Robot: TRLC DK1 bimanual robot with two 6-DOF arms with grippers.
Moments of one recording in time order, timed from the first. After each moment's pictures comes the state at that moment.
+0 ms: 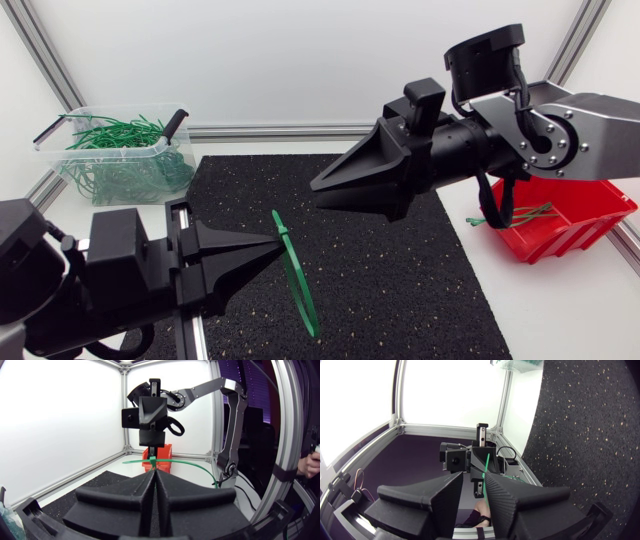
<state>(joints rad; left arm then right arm) -0.72 0.83 0.33 0.44 0.46 0.08 0.43 1.42 0.99 -0.21 -1.35 0.84</state>
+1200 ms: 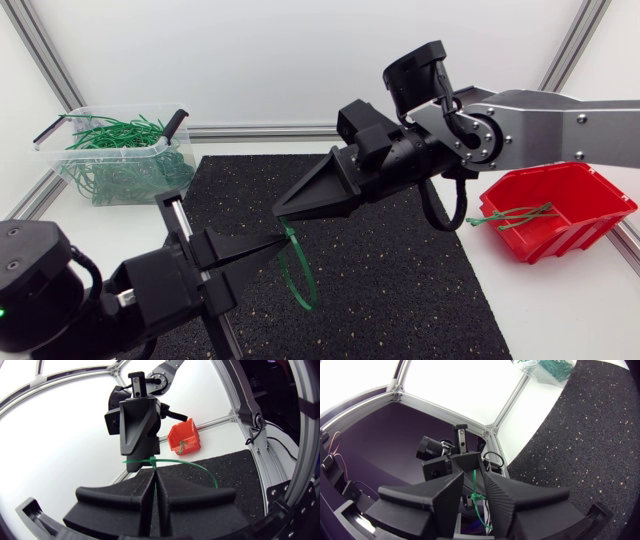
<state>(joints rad) -0.89 0.84 0.34 0.37 0.09 0.51 0.54 1.59 1.09 -0.28 -1.30 0.39</state>
